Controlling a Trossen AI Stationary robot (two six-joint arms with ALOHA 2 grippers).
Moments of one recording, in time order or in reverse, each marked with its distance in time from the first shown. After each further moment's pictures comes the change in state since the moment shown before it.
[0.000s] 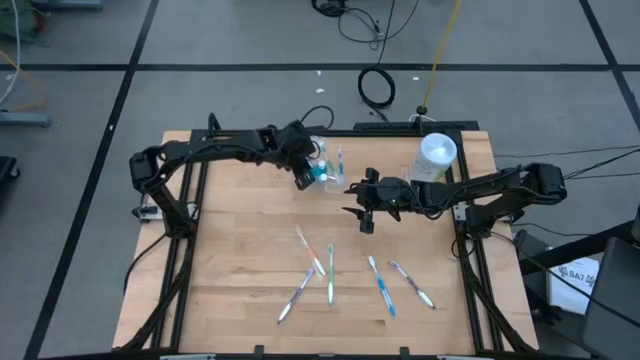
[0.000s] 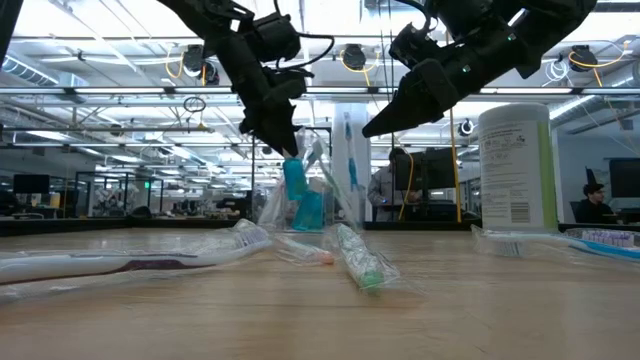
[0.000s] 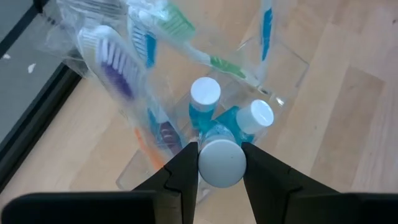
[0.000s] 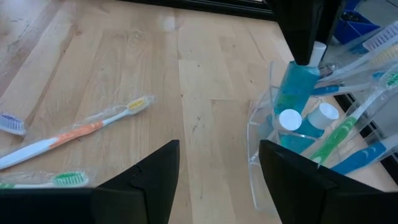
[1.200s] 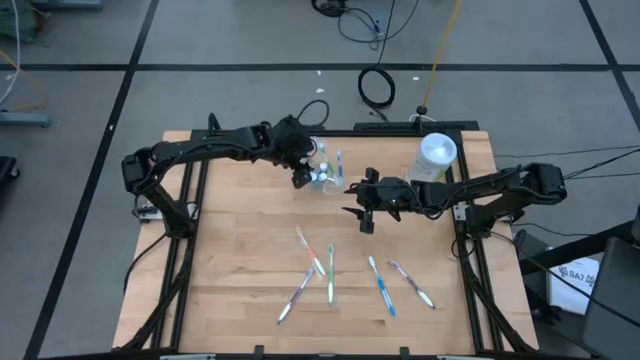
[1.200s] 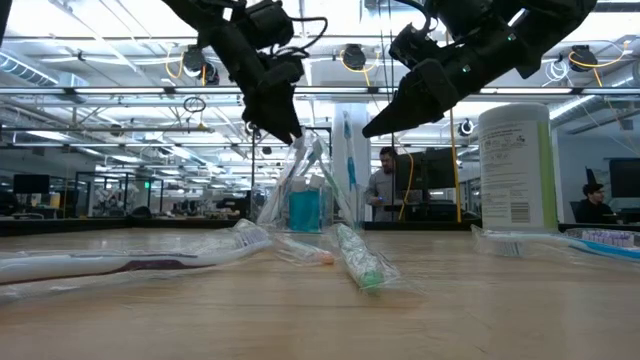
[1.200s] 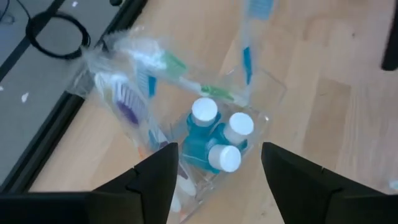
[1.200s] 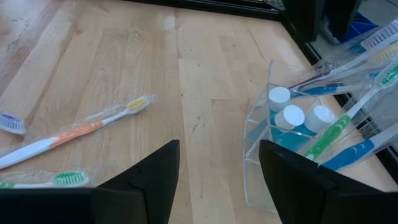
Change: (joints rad) left arm 0.004 -0.055 0.001 0.013 0.053 0.077; right arm 0.000 0.000 0.000 -0.002 0.000 0.000
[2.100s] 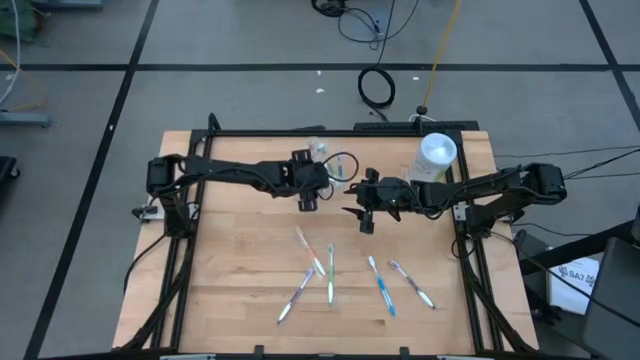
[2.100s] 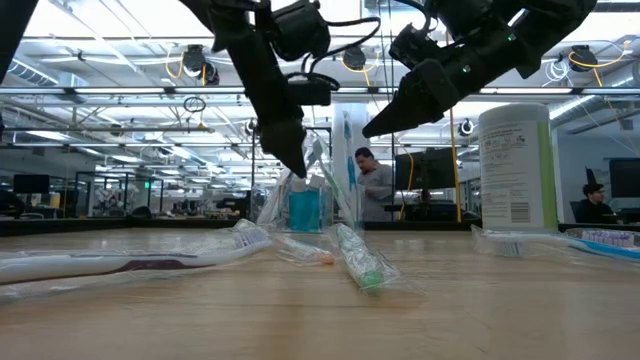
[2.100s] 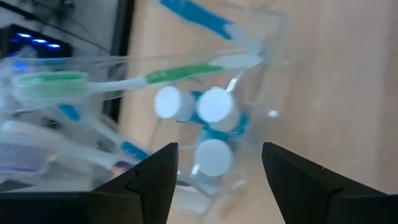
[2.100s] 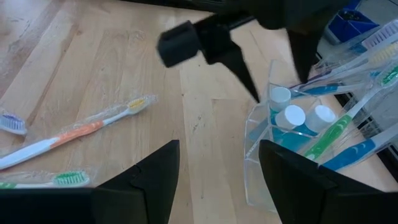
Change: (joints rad) left arm -0.245 0.176 -0.001 0.047 -0.489 0.254; right arm 0.000 0.000 0.000 0.000 -0.003 0.003
